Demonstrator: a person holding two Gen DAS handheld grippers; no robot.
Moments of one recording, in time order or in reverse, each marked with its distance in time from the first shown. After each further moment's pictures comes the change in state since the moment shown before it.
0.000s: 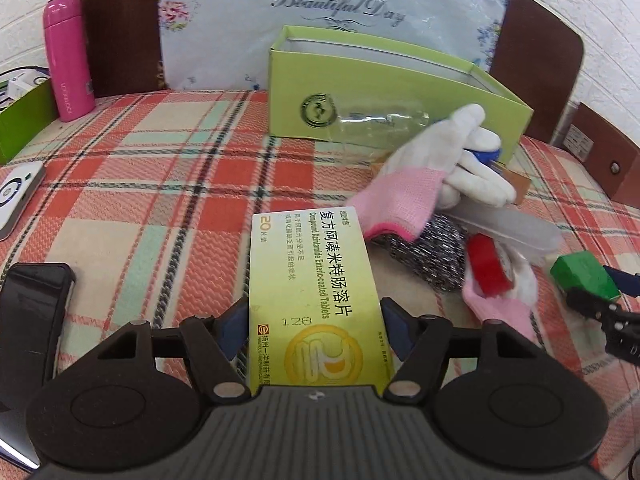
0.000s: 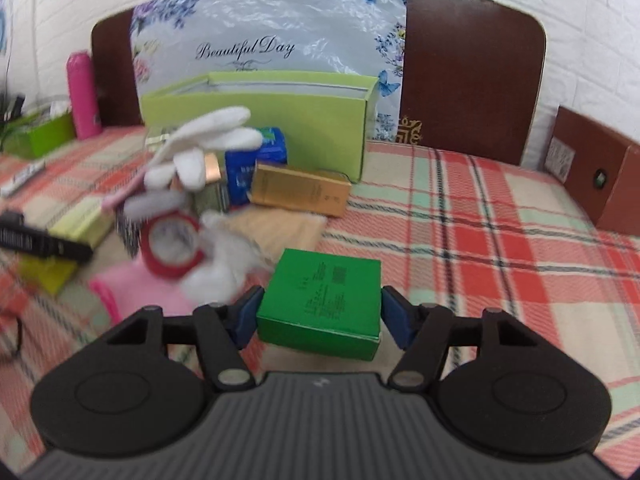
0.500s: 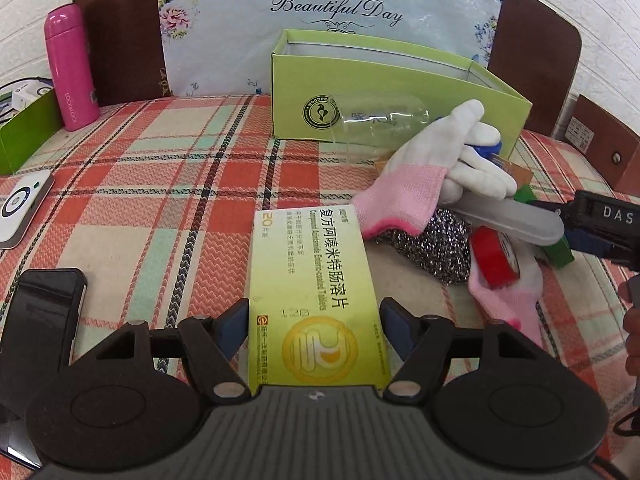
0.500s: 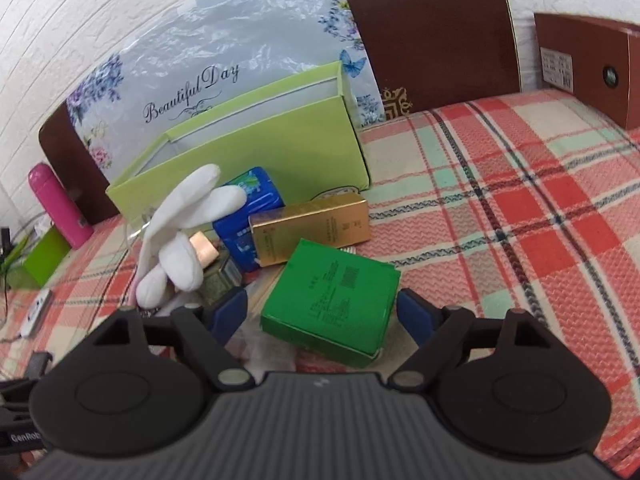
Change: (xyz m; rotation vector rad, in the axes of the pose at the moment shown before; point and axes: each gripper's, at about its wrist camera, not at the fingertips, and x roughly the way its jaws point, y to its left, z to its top) left arm -0.001 0.003 0.000 0.014 -0.013 0.037; right arm 0.052 -0.007 0.037 0.443 0.024 0.099
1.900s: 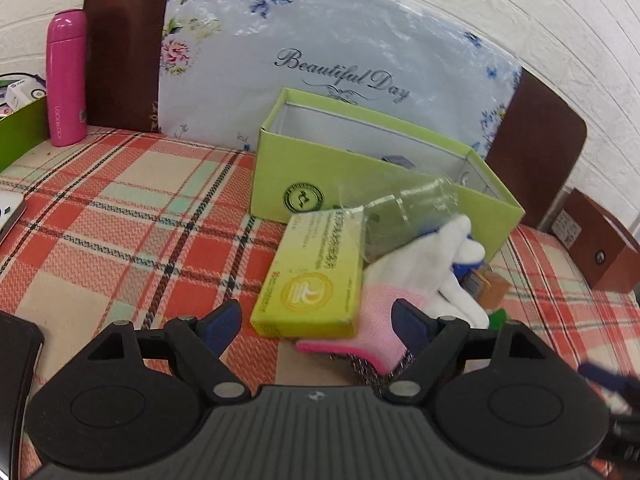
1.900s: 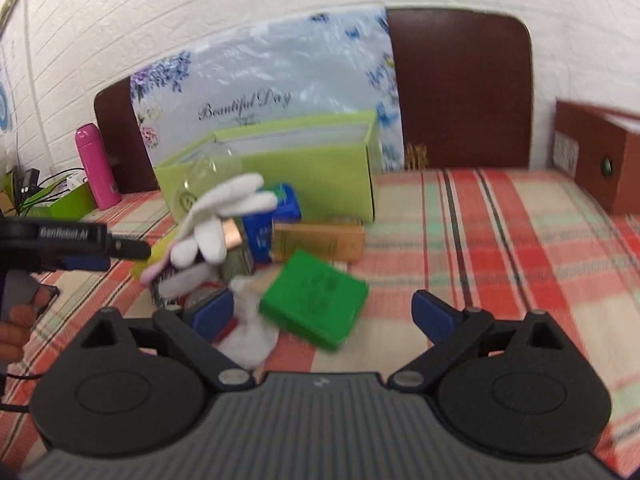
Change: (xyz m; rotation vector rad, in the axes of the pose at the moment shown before) left arm 0.008 -0.006 0.049 -0.173 -0.137 -0.077; right arm -0.060 -0.008 -0.020 -0.244 -0.094 0.032
